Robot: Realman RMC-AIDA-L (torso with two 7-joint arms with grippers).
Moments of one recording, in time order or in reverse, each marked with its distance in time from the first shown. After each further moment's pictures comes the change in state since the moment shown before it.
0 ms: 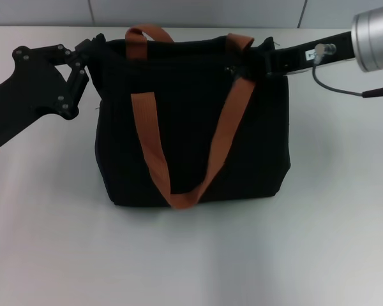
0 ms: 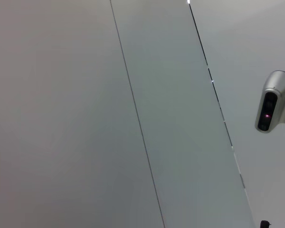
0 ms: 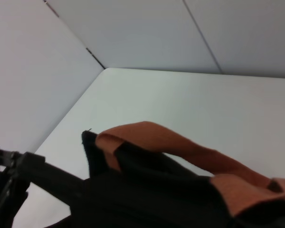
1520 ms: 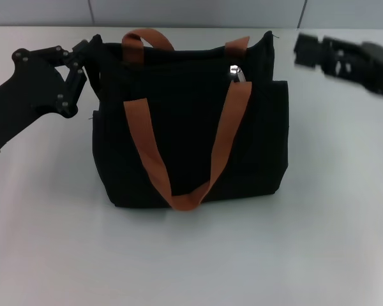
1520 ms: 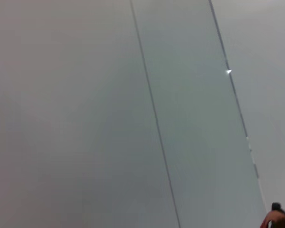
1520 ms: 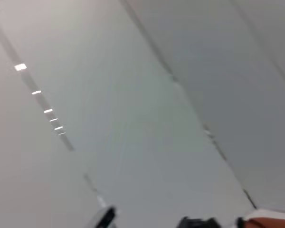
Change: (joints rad) left arm -0.001 -0.004 -0.010 -0.011 0.000 -0.052 -0.019; right arm -0.197 -0.013 0.363 0.350 0.539 -0.409 -0.827
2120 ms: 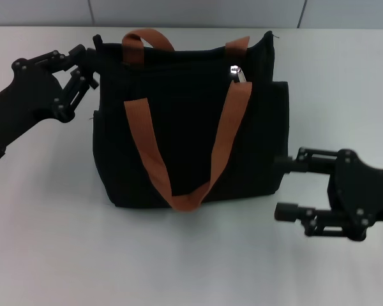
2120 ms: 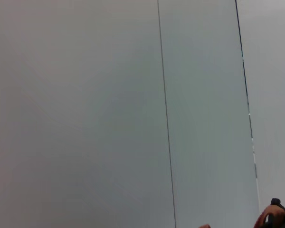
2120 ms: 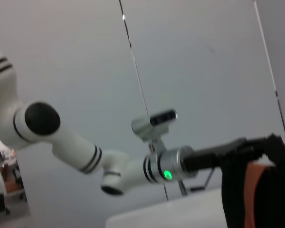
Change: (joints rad) left arm 0.015 0.006 0.007 -0.002 0.011 -0.024 -0.127; right arm -0.054 0.009 -0.008 0.221 -0.251 -0.127 -0.630
